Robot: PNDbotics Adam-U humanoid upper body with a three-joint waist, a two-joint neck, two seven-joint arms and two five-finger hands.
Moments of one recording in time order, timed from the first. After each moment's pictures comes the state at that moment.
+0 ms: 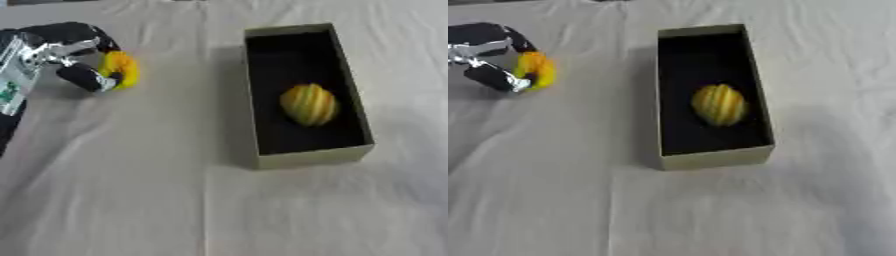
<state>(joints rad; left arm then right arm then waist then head) -1.07 0.62 -0.17 -1.05 -0.96 -0.22 -0.56 -0.20 -0.34 -0.21 -1.98 -0.17 -0.36 -0.23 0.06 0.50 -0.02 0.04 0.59</state>
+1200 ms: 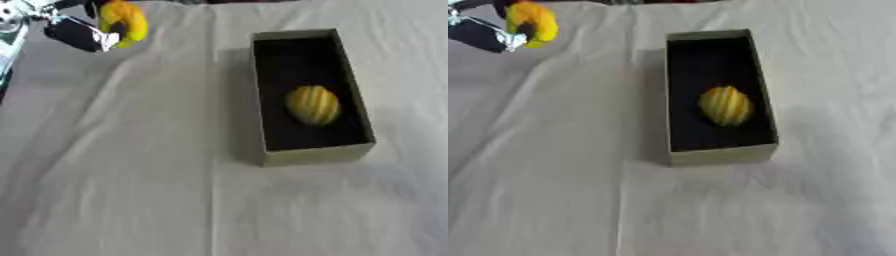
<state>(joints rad) -1.08 0.65 -0.17 -1.36 -0.56 -0.10 -0.55 -0.17 -0.35 -0.21 -1.98 -0.18 -0.36 -0.24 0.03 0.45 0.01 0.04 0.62</state>
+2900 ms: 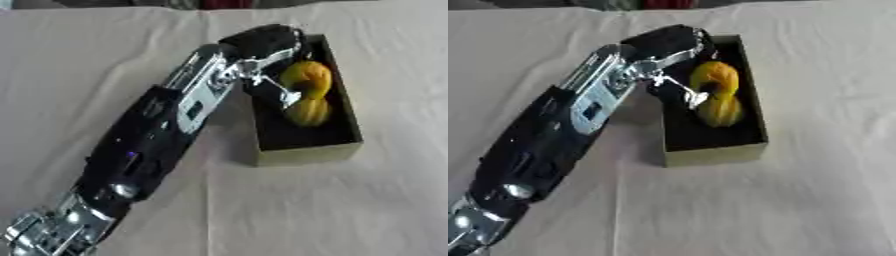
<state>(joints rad) -1.13 0.11 -0.37 -1.19 -0.93 -0.20 -0.40 -0.20 -0.37 -0.24 -1.98 -0.25 -0.42 -0.25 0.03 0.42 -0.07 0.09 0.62</state>
